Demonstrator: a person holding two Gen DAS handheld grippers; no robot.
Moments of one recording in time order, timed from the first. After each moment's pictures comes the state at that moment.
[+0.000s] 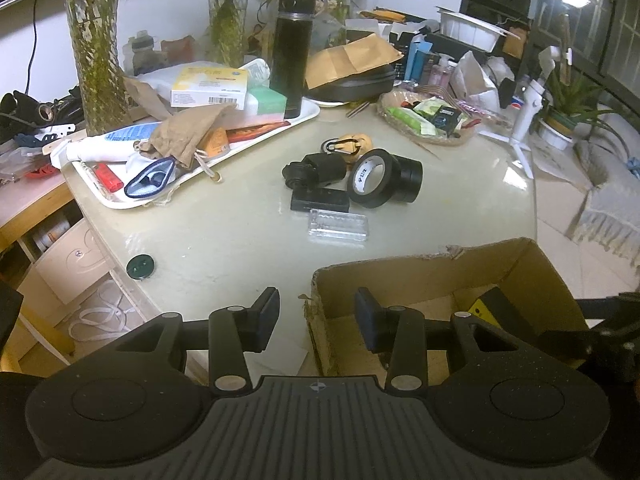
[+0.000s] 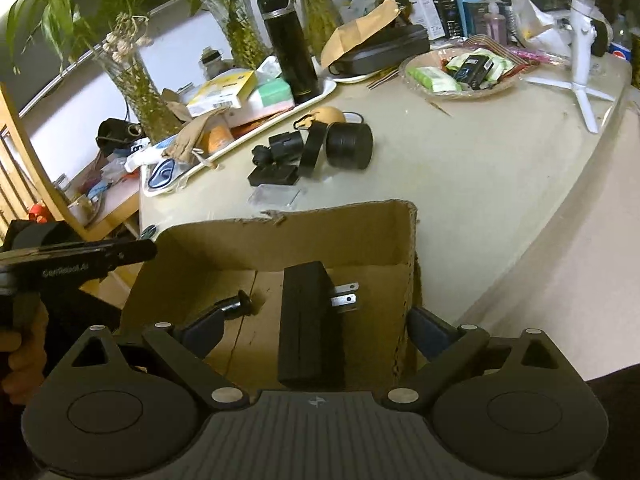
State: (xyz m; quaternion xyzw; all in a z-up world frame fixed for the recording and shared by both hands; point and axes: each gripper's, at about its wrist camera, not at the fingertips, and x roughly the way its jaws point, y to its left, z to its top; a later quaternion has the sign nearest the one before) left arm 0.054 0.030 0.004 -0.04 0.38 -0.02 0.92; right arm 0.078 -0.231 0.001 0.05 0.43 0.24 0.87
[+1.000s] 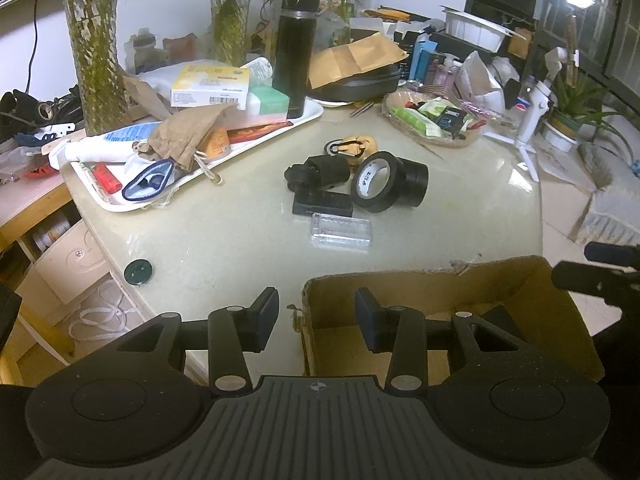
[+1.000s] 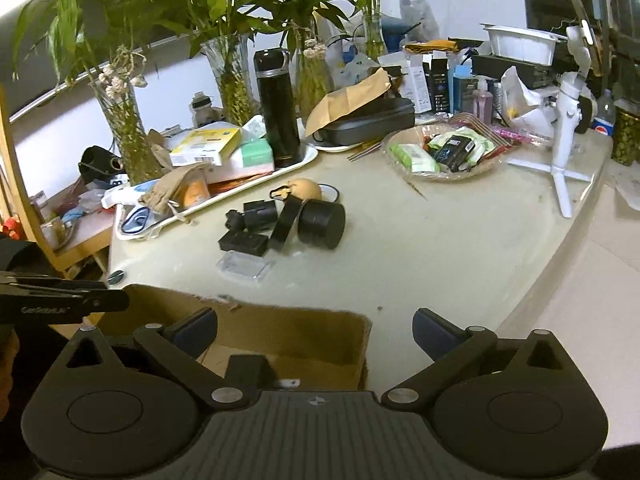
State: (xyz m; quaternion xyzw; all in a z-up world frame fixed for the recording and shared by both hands) left arm 0.063 0.028 0.003 -0.04 0.39 -0.01 0.92; right arm 0.100 -0.232 0.020 0.00 0.34 0.21 0.92
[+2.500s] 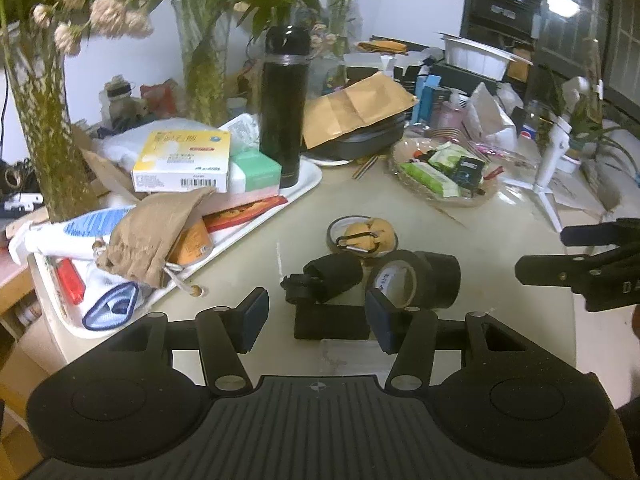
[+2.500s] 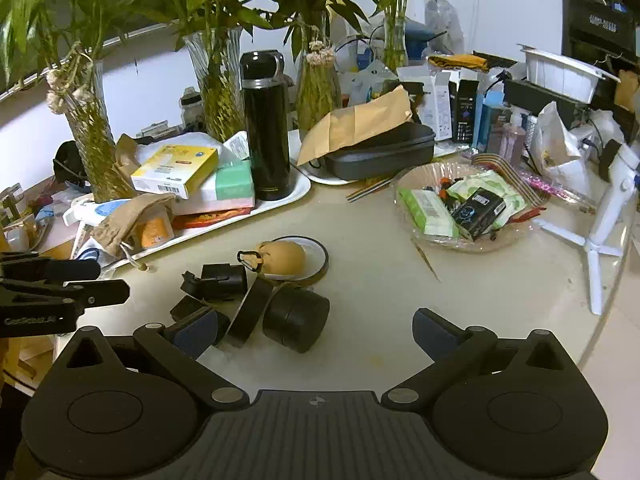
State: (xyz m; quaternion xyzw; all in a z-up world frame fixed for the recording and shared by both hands) left arm 0.168 0.035 0.011 -0.02 0.34 -0.02 0.94; right arm 0.236 -0.191 0.029 -0.05 0.34 0.22 0.91
